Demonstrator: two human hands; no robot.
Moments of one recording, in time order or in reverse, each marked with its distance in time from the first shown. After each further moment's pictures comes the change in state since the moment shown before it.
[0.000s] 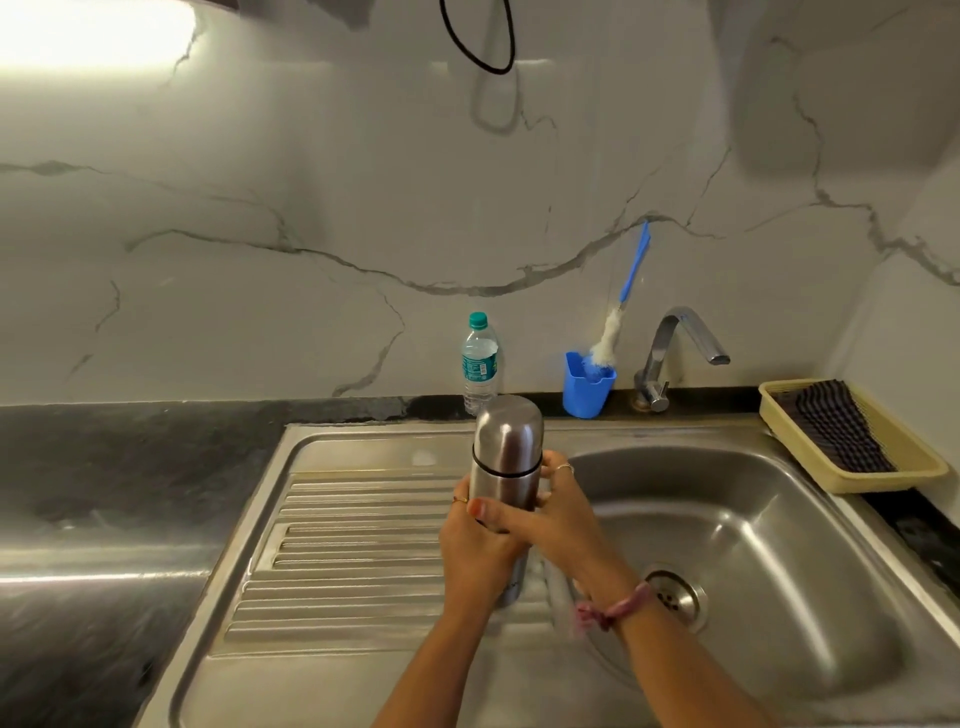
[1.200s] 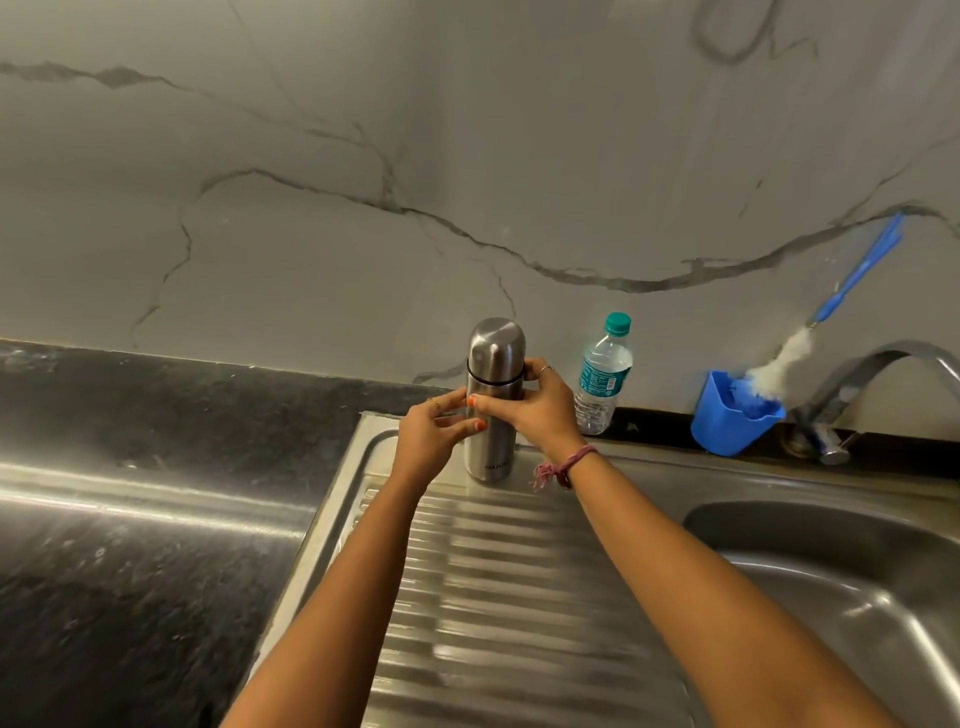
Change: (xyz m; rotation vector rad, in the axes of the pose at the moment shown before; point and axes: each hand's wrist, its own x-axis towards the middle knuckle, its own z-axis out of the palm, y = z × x) left_hand 0.240 -0.052 -0.147 0.132 -0.069 -0.033; right_hand 0.239 -0.004 0.134 -0.104 0.042 -0.151
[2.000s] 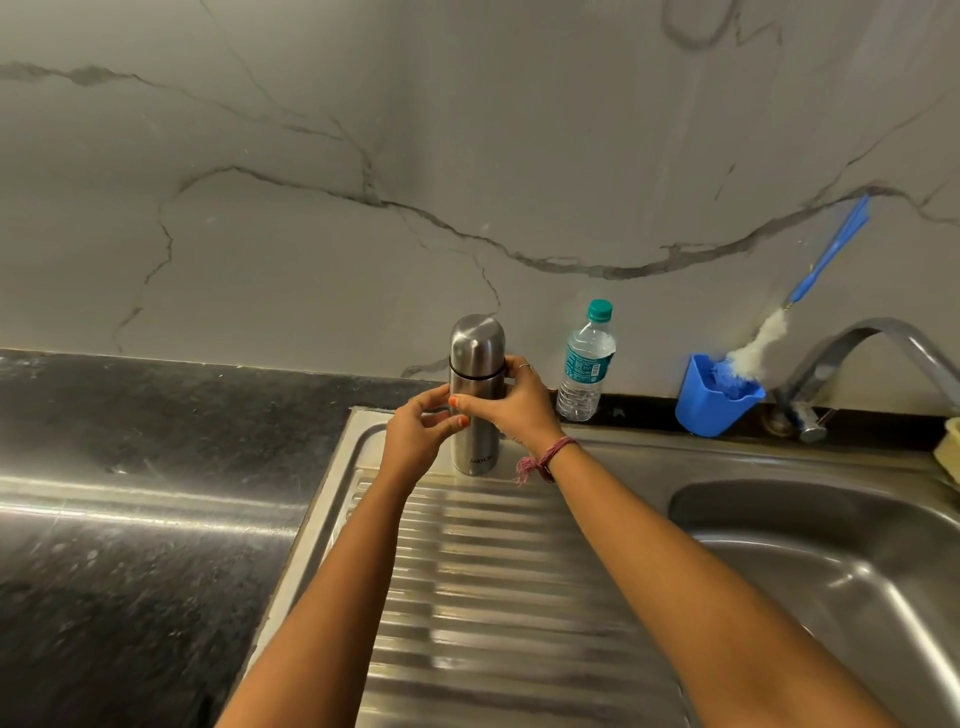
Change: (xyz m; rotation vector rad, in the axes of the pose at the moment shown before) left_hand -0.003 -0.011 0.001 -0.023 -0.001 -0.024; right_hand -0.002 0.012 0.009 0.016 -0.069 0.061
